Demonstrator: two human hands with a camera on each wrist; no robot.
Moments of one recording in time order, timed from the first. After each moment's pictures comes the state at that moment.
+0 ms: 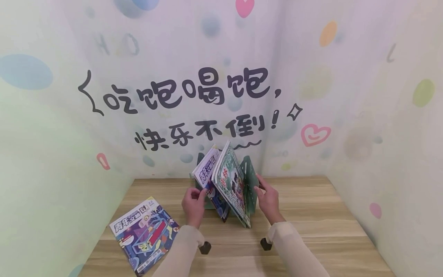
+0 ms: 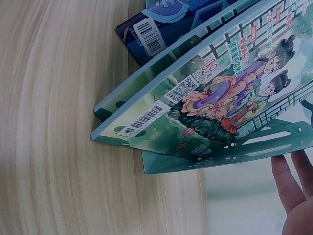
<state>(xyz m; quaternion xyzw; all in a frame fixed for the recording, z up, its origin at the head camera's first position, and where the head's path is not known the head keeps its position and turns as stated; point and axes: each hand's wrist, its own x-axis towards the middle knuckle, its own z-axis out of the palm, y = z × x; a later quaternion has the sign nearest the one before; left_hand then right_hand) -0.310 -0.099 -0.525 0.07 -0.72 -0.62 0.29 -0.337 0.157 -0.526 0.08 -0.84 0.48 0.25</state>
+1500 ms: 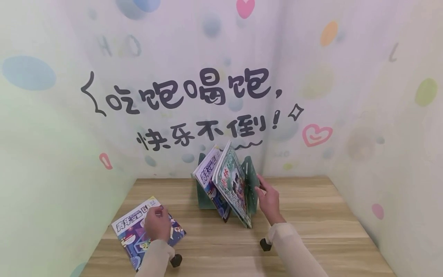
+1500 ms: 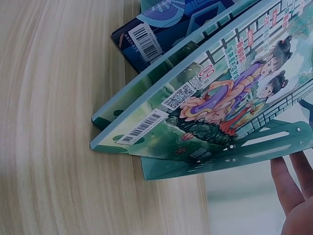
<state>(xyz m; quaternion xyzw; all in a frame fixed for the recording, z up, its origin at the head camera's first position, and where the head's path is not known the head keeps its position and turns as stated) -0.278 -0.213 -0.574 0.27 -0.80 -0.44 0.30 -0.338 0.155 -0.528 0.07 -0.83 0.50 0.25</state>
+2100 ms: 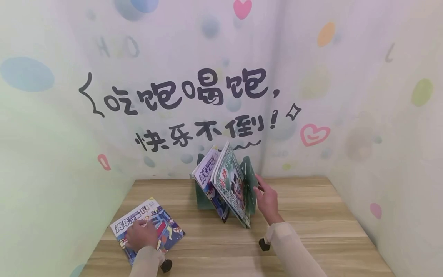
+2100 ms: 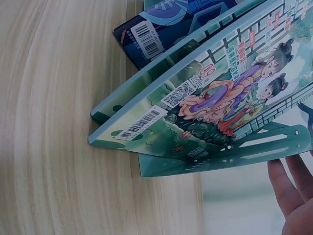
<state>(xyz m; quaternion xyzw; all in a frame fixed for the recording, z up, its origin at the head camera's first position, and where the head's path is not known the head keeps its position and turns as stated) -0.257 -0.254 -0.592 0.35 -0.83 -0.36 0.25 -0.333 0.154 -0.523 0.06 -0.84 0.48 0.24</state>
